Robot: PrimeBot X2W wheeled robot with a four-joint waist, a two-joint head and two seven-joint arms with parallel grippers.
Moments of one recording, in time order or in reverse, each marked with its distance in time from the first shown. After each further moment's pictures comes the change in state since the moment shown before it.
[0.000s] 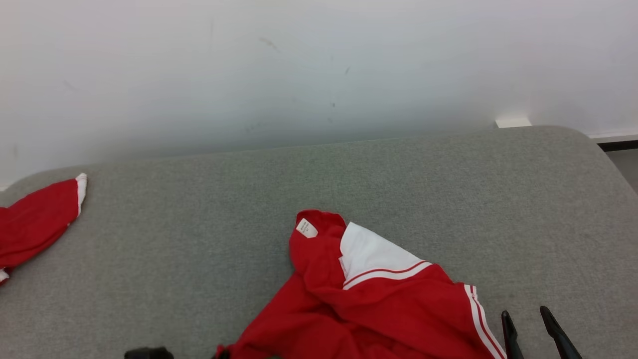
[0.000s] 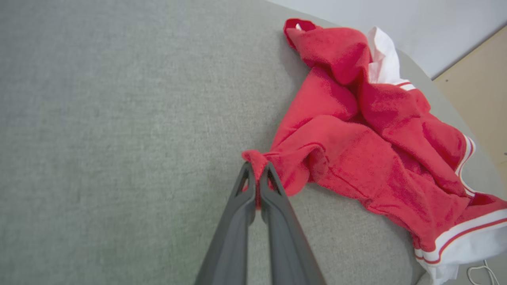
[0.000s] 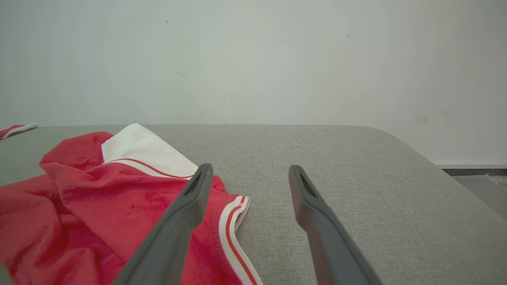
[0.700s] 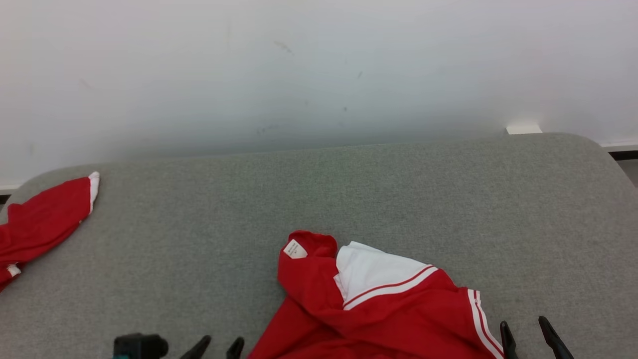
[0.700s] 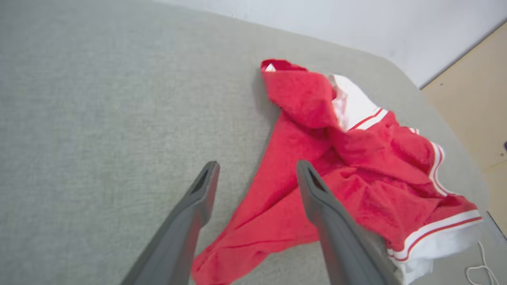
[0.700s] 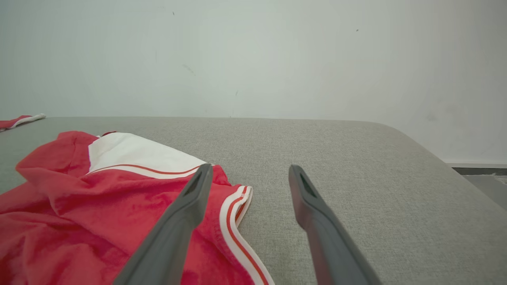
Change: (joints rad) left arm 0.136 0.123 0.037 -0.278 -0.017 0.124 0.045; right arm 0.037 -0.003 -0.013 0.002 -0.008 0.000 0.000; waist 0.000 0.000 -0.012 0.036
